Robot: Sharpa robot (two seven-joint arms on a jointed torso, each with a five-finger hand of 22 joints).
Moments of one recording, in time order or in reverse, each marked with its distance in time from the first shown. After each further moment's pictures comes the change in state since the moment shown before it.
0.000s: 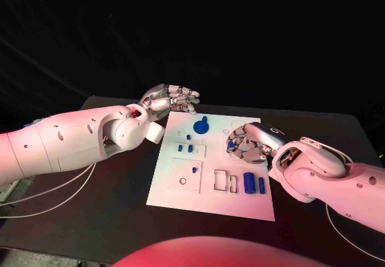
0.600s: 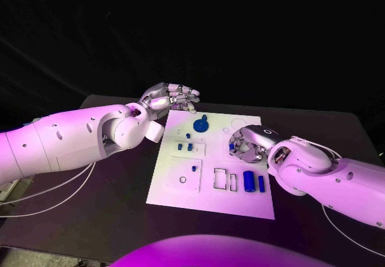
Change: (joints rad) left arm 0.000 0.000 0.000 0.005 0.000 0.000 0.000; left_hand 0.004 -0.004 0.000 0.000 0.000 0.000 0.000 0.000 0.000 0.000 0.000 0.000 0.000 0.000 0.000 0.000 0.000 0.000 0.000 0.000 0.000 0.000; right arm -0.026 0.068 -0.009 -0.154 -0.102 0.055 0.003; right_hand -0.004 -0.004 0.000 0.000 -0.001 0.005 0.001 0.000 0.000 0.000 0.000 0.000 -0.002 0.000 0.000 0.001 0.002 0.000 0.000 0.000 0.000 0.001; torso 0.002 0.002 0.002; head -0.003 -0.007
